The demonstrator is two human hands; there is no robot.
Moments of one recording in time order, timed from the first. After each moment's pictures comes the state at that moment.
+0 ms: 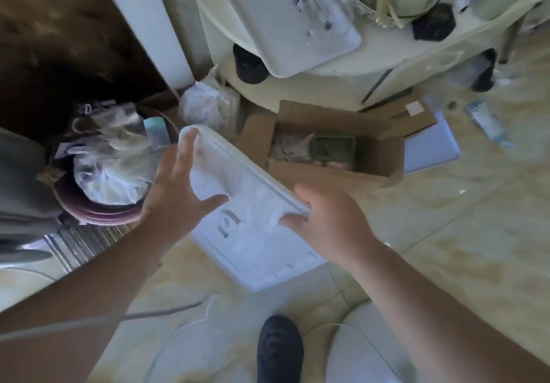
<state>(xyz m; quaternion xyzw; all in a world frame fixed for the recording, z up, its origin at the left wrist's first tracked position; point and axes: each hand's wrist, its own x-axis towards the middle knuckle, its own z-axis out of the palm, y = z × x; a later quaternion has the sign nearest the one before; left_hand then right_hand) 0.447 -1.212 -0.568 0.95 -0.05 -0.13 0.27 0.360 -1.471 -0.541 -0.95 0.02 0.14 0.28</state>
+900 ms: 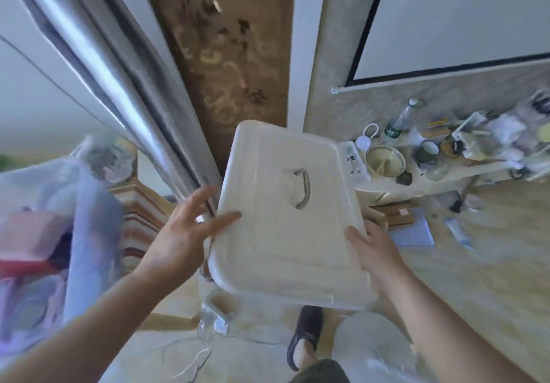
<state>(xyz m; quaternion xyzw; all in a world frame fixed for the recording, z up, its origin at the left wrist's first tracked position) 0.161 -0.991 0.123 0.82 0.09 -0.13 0.55 0.176 -1.349 0.014 -0.77 0.26 0.16 0.56</state>
